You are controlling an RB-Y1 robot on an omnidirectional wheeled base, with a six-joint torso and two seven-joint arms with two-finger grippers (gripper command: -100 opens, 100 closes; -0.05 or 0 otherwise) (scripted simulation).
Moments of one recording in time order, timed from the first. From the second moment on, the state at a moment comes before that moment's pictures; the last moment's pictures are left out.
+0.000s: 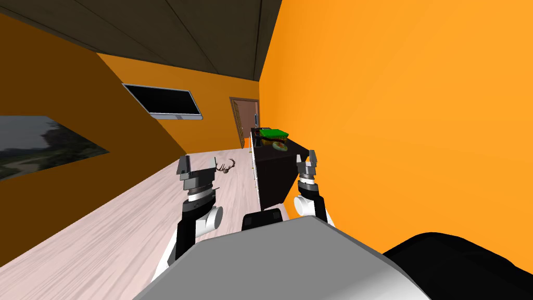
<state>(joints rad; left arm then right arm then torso) 0.46 -0.04 -0.01 -2.24 -0.04 -0.62 0.13 0.52 0.04 0.07 -2.27 -0.11 -0.54 0.13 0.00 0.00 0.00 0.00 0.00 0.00</state>
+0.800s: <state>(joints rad) 0.46 -0.04 -0.01 -2.24 -0.04 -0.62 0.13 0.50 -0.18 -0.03 -2.24 -0.04 -0.52 0.12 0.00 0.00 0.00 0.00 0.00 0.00</state>
